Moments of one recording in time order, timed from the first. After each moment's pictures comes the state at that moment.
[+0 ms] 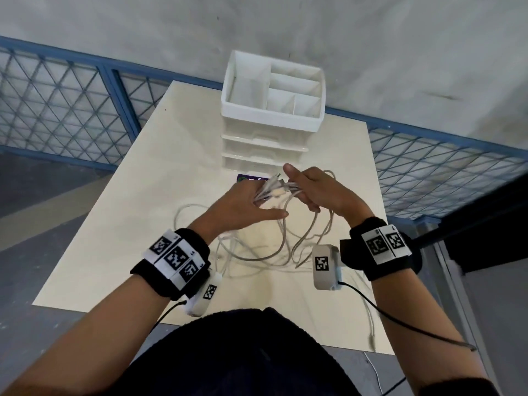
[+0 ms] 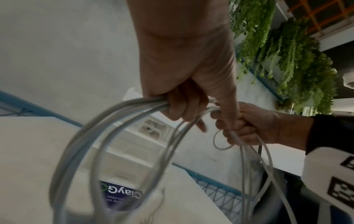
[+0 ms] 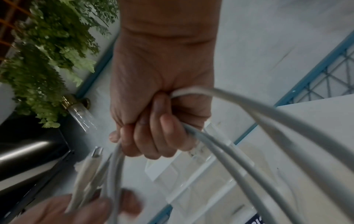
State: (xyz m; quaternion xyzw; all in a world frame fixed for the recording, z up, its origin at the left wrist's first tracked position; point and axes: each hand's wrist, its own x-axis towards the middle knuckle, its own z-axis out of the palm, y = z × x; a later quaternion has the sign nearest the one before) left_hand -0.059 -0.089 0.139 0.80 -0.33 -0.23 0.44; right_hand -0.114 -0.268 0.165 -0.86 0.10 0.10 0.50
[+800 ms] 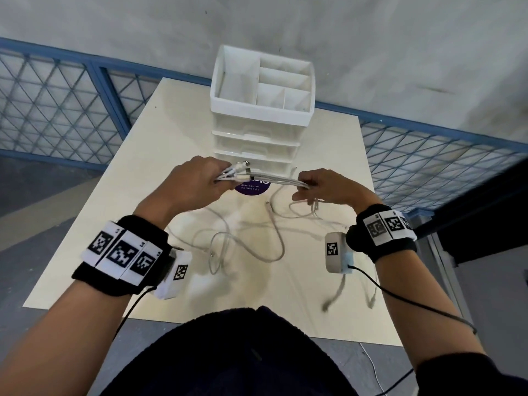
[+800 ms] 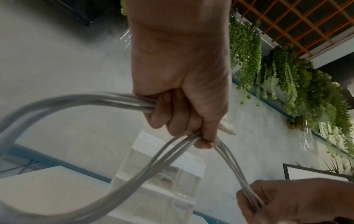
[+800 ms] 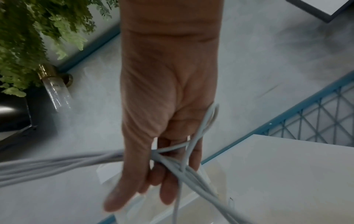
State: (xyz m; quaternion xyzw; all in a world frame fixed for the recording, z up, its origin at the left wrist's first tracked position) left_hand -0.038 -0.053 0.174 0.90 -0.33 -0.12 0.24; right_hand -0.117 -0.322 0.144 -0.92 0.08 0.17 0.35
